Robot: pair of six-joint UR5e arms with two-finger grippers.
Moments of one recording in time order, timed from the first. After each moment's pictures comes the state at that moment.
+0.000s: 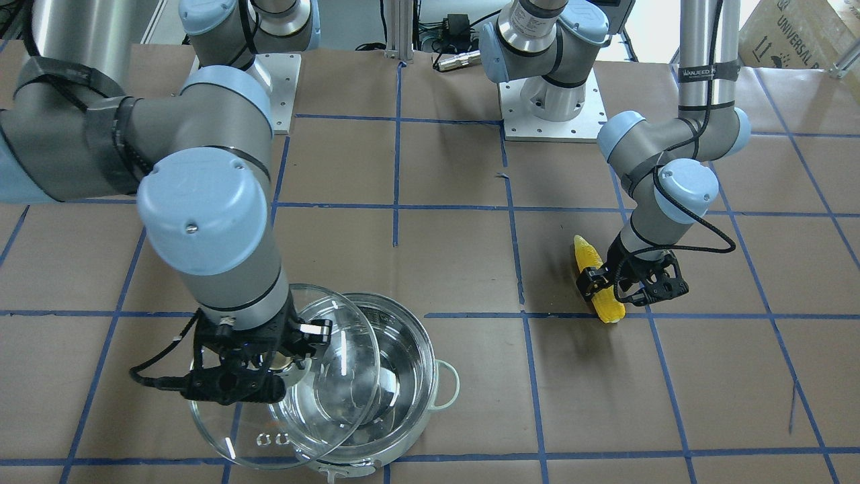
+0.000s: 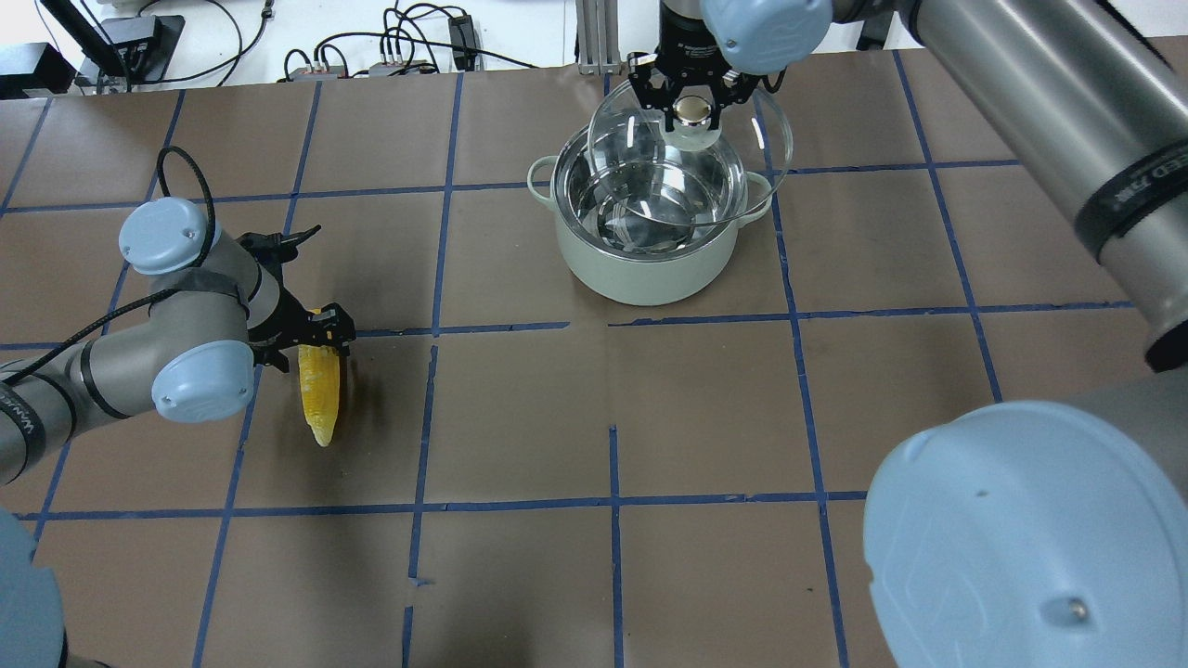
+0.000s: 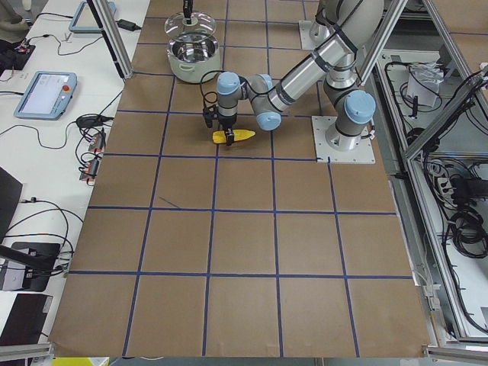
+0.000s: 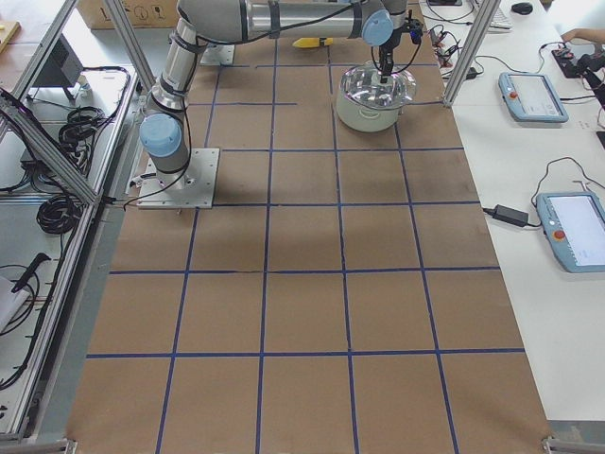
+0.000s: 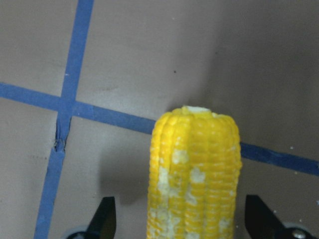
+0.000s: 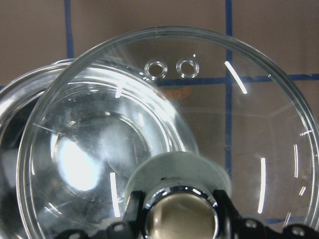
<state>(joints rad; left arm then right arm) -1.28 -1.87 -2.12 -0.67 1.57 0.03 1.71 -1.03 1.12 -1.71 -1.61 0.17</state>
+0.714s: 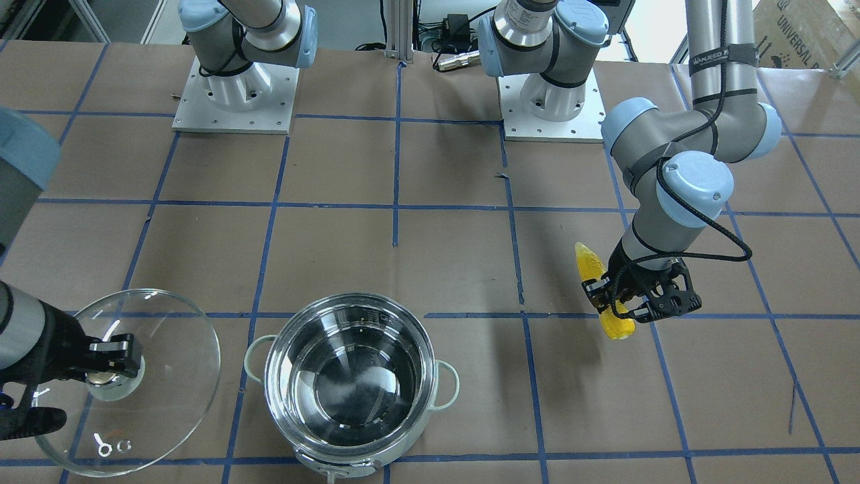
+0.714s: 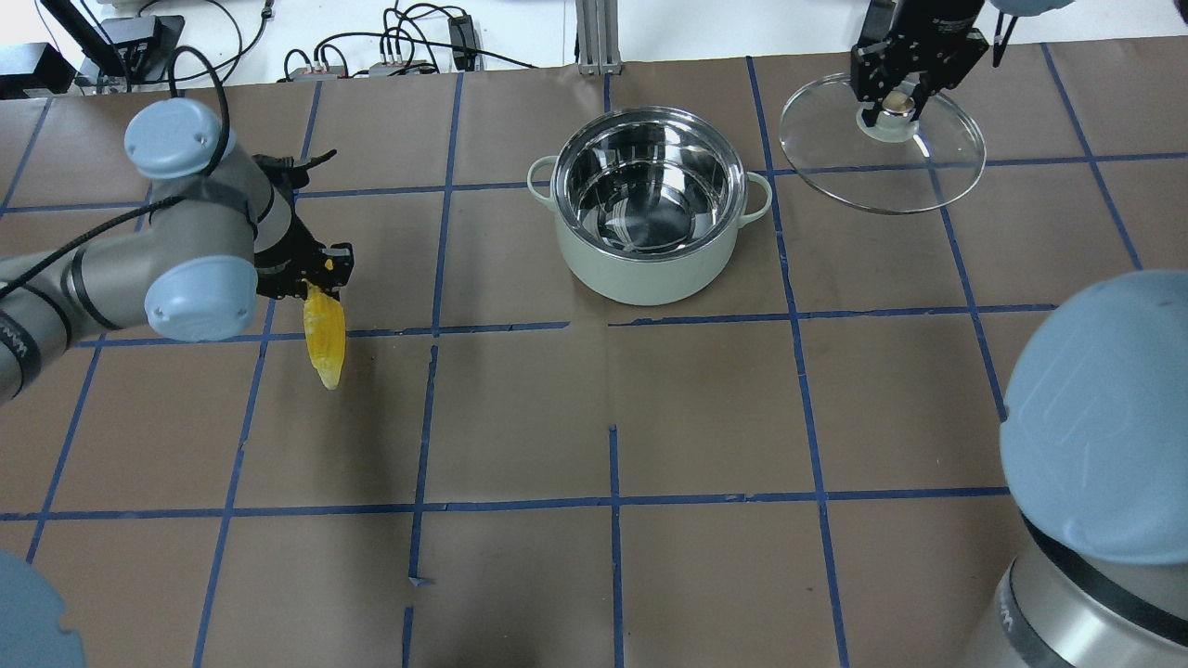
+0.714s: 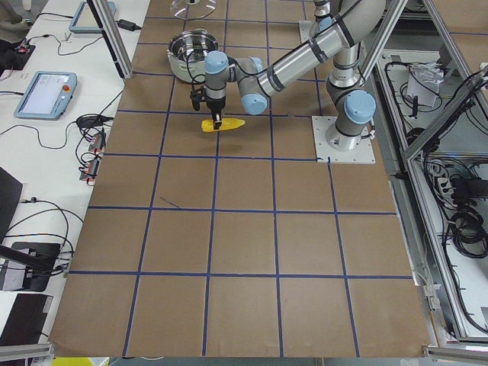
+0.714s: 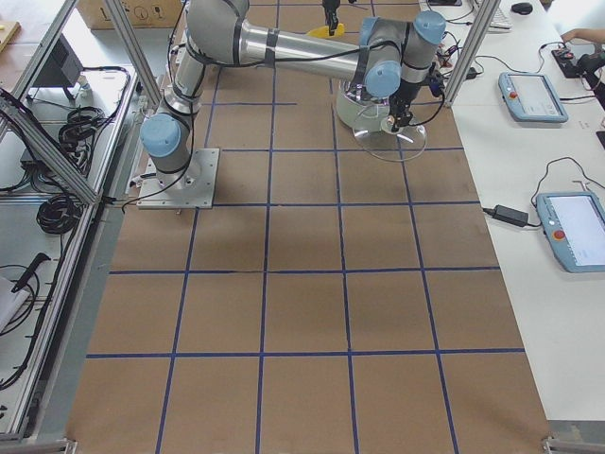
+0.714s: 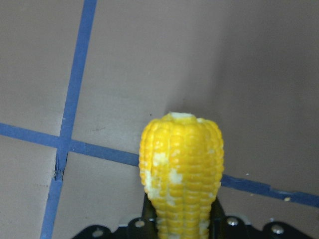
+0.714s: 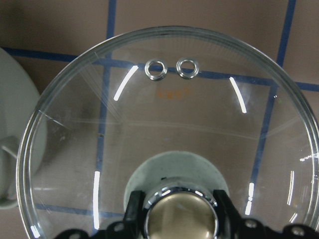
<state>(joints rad) -1.41 -1.85 -1.85 -0.94 1.63 -0.05 1.40 -1.03 1.16 -1.65 -1.57 -0.30</state>
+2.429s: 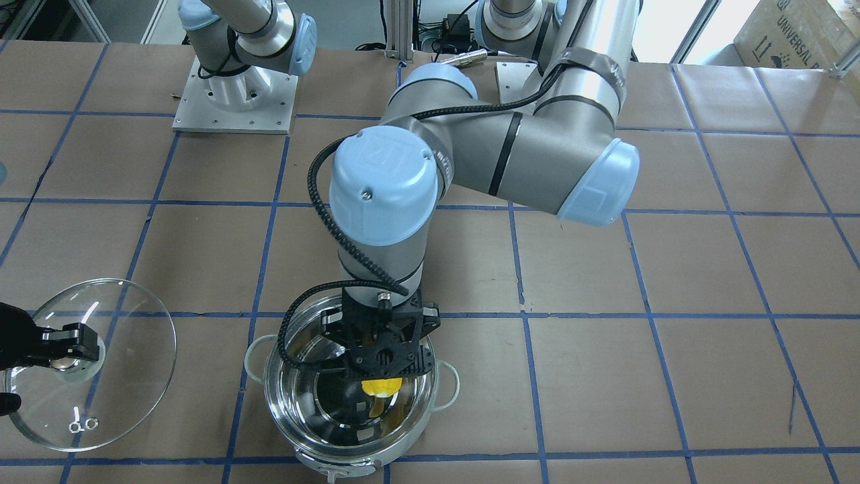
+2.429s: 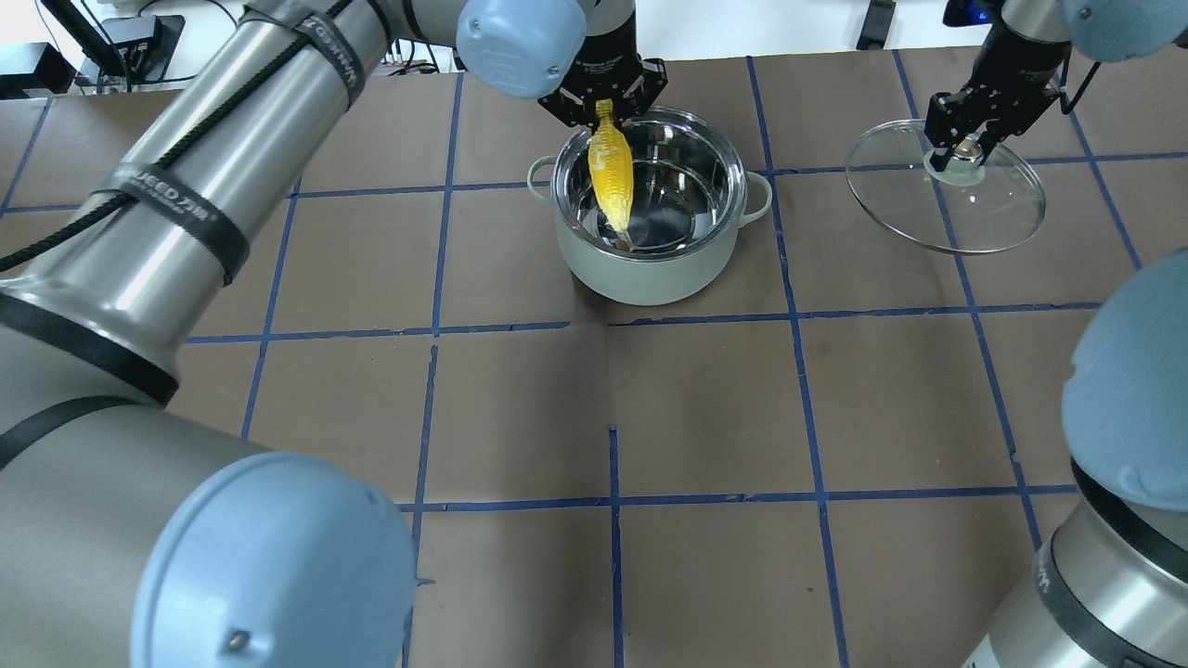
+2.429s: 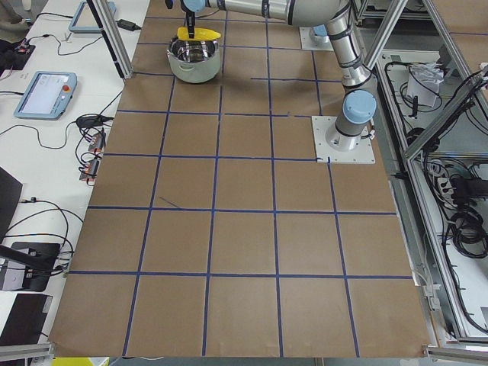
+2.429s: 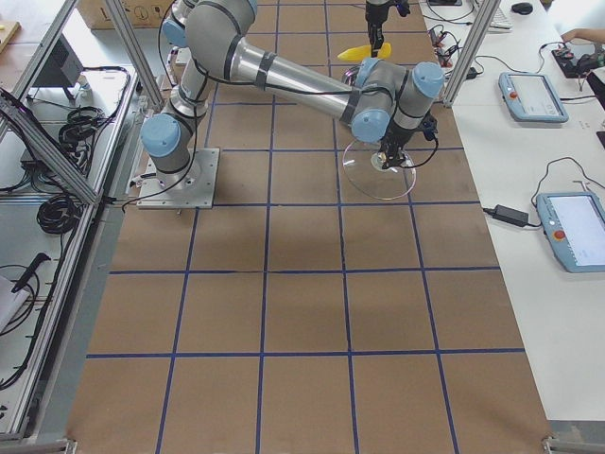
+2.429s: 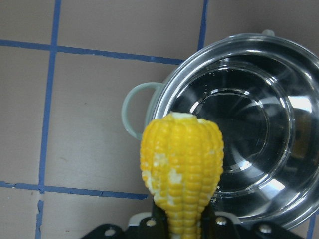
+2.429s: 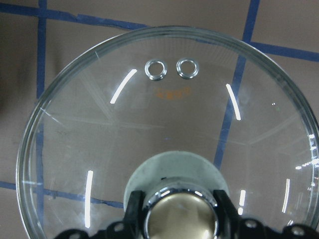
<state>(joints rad) -1.93 -2.25 -0.95 -1.41 1.57 -0.44 1.29 -1.03 1.26 -1.68 -1.56 -0.45</state>
